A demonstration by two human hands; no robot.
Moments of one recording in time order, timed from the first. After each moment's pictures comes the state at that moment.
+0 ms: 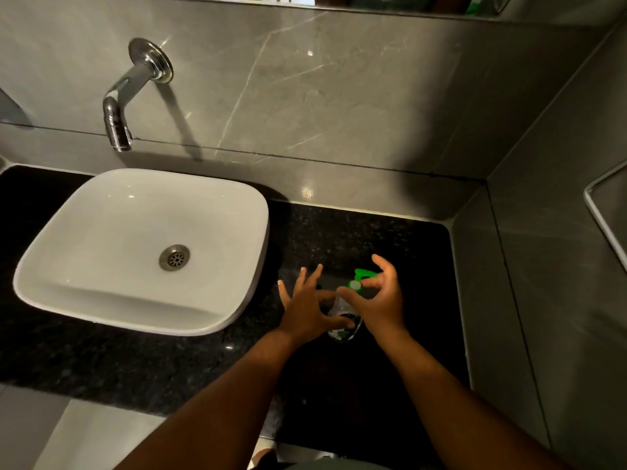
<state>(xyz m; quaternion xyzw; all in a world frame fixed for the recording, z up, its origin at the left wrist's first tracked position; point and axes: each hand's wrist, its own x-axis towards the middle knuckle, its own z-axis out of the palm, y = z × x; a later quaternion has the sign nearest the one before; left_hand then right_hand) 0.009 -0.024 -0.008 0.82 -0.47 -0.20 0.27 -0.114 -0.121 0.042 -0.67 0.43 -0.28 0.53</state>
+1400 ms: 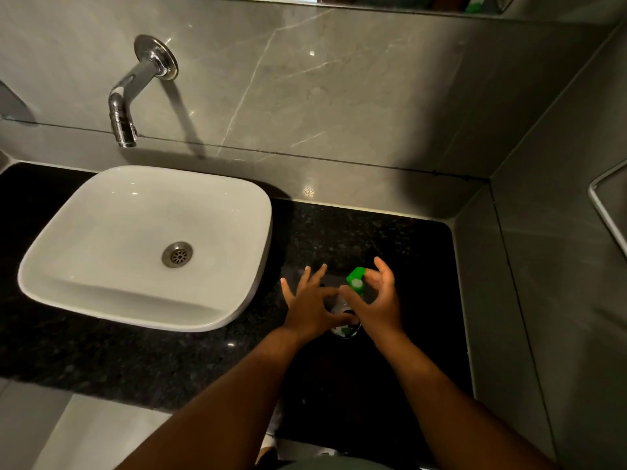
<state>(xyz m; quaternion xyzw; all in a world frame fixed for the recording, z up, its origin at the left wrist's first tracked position) 0.005 -0.025 0.000 0.83 -0.46 -0.19 0.25 -0.115 -0.109 0.037 -0.65 0.43 -0.27 0.57</state>
